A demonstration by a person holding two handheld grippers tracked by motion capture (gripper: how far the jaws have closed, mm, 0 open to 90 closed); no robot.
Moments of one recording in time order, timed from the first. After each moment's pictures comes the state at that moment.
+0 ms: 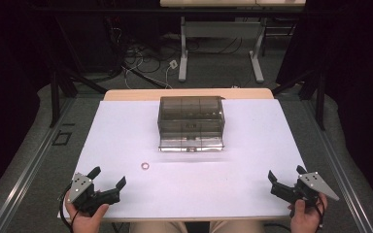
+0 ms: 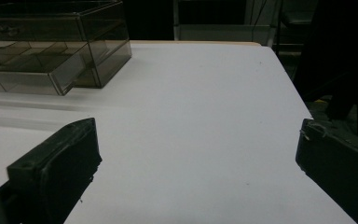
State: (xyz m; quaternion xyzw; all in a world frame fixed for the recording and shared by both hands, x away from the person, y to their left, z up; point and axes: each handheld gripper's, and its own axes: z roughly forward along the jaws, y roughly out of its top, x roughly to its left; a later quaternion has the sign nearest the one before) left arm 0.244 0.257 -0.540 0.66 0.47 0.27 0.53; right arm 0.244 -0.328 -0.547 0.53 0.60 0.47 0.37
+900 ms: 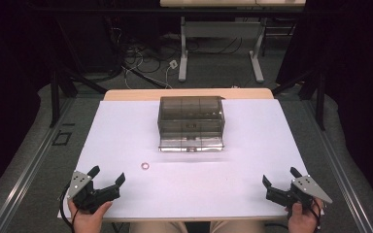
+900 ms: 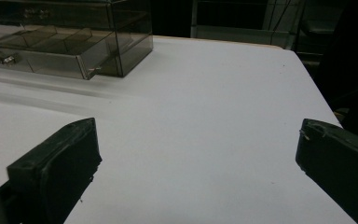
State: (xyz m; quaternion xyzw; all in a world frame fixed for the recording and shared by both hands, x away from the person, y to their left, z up) left arm 0.248 0.254 -0.534 0.64 0.50 0.27 0.52; right arm 0.240 -0.318 -0.556 0.50 0.63 0.47 0.38
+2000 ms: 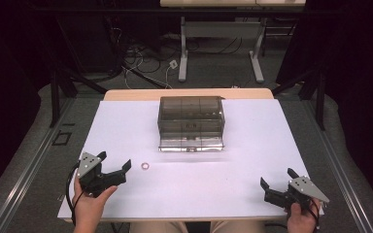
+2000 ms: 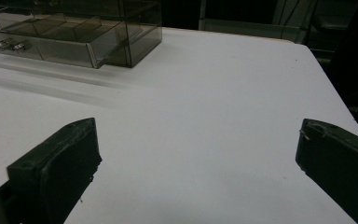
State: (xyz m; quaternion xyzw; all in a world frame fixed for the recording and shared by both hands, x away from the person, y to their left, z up) left arm 0.283 0.236 -0.501 0.68 0.49 0.26 0.49; right arm 0.239 -0.316 -0.558 0.49 0.65 0.46 0.36
